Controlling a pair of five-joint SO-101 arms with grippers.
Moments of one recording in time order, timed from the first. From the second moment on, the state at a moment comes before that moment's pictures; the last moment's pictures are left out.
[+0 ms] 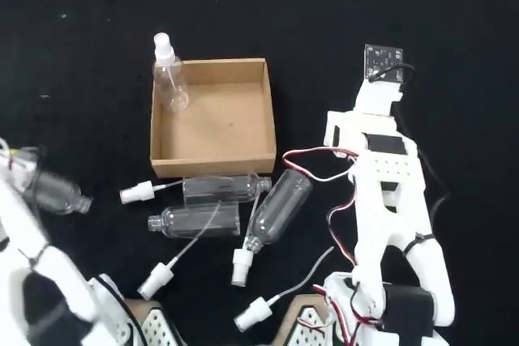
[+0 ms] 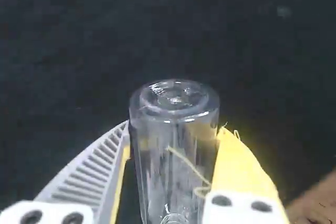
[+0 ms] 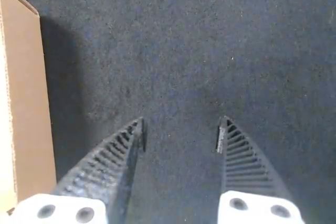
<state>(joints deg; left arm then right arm) -49.8 -28.3 39.8 57.8 22.7 6.2 -21.1 46.8 37.3 -2.2</state>
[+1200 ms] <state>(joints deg) -57.8 -15.7 25.5 65.5 -50.7 6.2 -21.1 46.8 37.3 -2.2</state>
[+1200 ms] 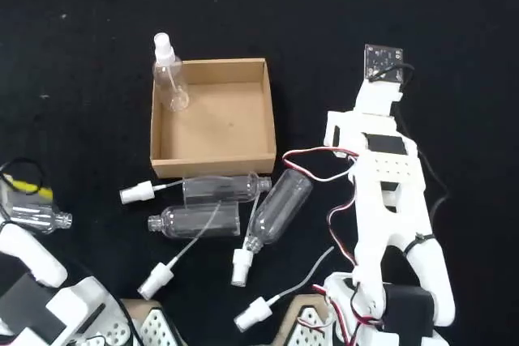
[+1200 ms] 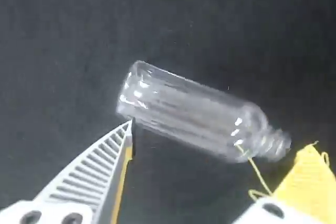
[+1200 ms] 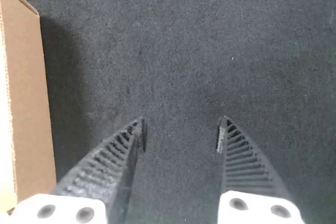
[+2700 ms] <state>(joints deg) -54.9 -16.1 48.4 41.8 -85.4 6.2 -21.1 46.8 37.3 -2.2</state>
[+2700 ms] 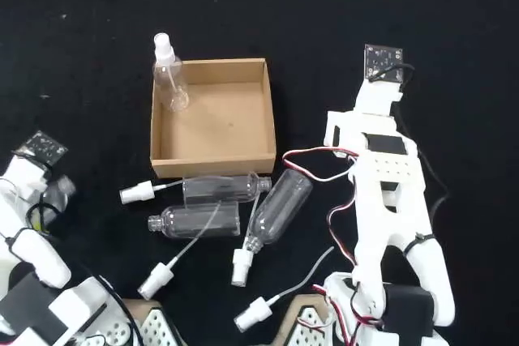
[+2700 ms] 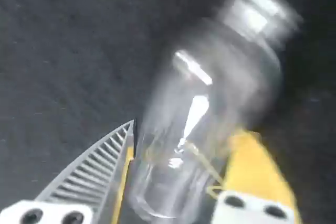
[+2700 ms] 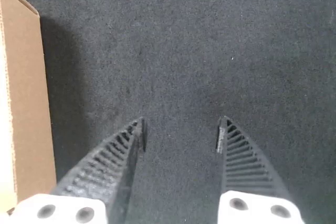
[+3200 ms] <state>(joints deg) -60.6 -34.5 52.0 59.6 -84.3 6.2 -21.1 46.8 37.3 -2.2</state>
